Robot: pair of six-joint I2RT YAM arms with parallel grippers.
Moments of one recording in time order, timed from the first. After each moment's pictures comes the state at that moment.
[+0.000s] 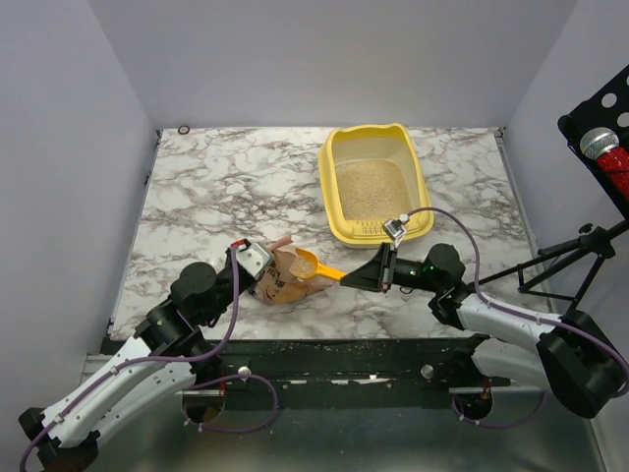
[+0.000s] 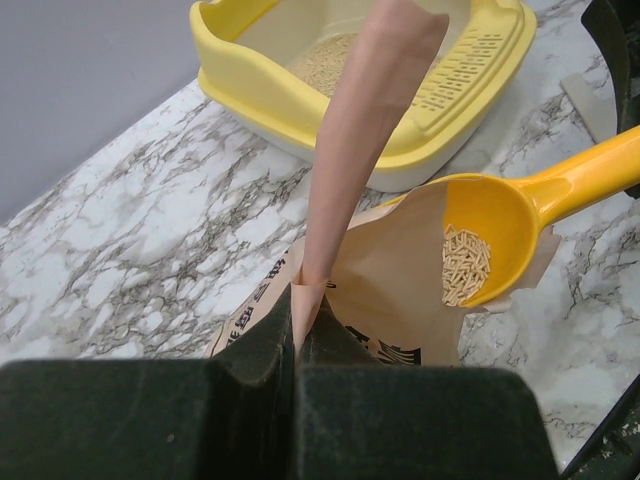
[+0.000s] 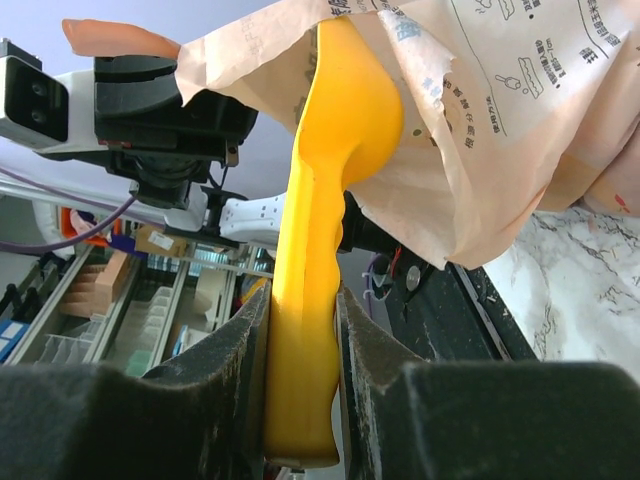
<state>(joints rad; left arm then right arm) -0.80 0.44 0.54 -0.22 -0.10 0.23 0.63 1.13 0.29 0.87 -0.72 1.21</state>
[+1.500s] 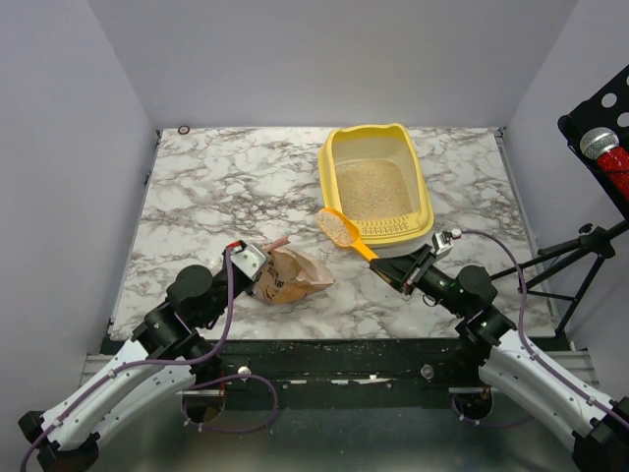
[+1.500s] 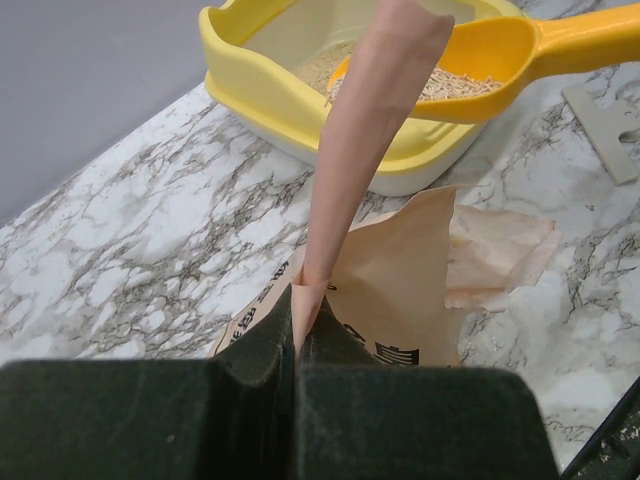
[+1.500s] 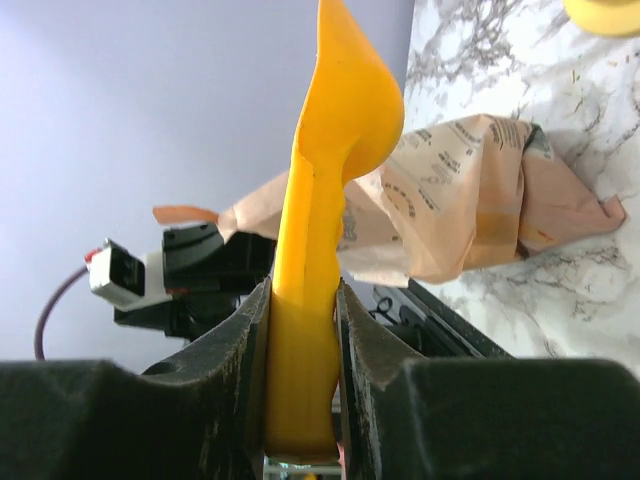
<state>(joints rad) -0.80 0.41 0.53 -0.22 -0.11 0.22 0.59 0.53 0.21 0.32 -0.28 1.38</state>
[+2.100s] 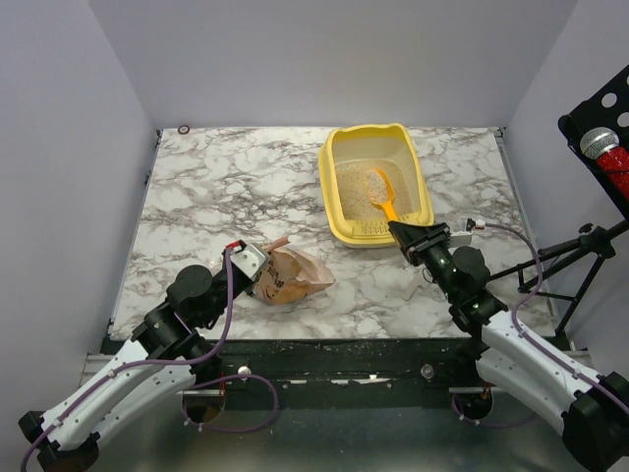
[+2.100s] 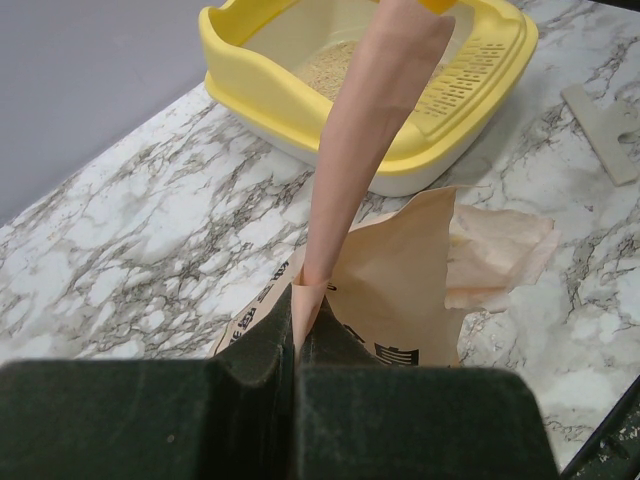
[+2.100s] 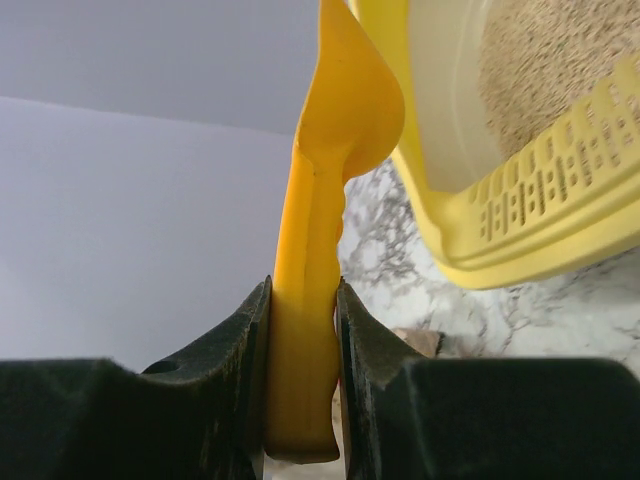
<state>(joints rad) -0.80 0.41 0.53 -0.22 -0.11 0.22 0.53 0.72 0.26 0.46 0.11 1.34</state>
